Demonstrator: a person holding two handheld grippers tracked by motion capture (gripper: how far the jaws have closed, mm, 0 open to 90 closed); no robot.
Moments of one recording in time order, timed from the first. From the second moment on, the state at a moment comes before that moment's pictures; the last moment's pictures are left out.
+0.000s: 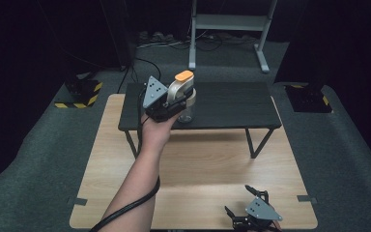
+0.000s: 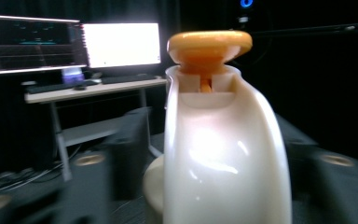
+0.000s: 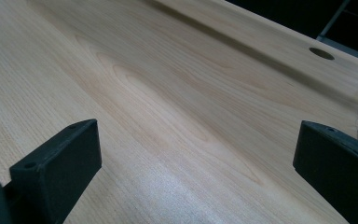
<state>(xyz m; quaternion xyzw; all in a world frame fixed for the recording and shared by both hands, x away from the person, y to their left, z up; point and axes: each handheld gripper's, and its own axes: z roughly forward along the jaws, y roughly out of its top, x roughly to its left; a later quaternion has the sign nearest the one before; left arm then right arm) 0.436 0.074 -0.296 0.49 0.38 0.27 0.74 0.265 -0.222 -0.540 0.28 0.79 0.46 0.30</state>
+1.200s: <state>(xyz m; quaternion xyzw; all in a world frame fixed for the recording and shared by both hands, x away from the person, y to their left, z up) 0.405 0.092 -0.304 0.50 0.39 0.26 0.73 0.264 -0.220 -0.540 0.27 0.80 0.45 0.30</state>
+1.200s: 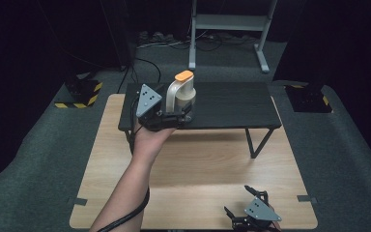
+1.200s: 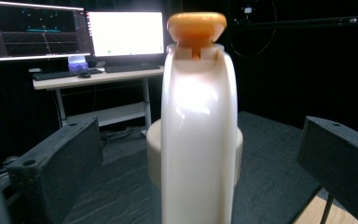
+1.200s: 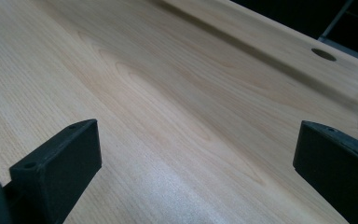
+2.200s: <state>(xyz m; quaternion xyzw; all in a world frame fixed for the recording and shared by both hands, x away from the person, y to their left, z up) 0.344 0.119 -0.332 0.50 0.39 0.27 0.73 0.265 -0.219 -0.549 0.29 0.81 0.44 0.26</state>
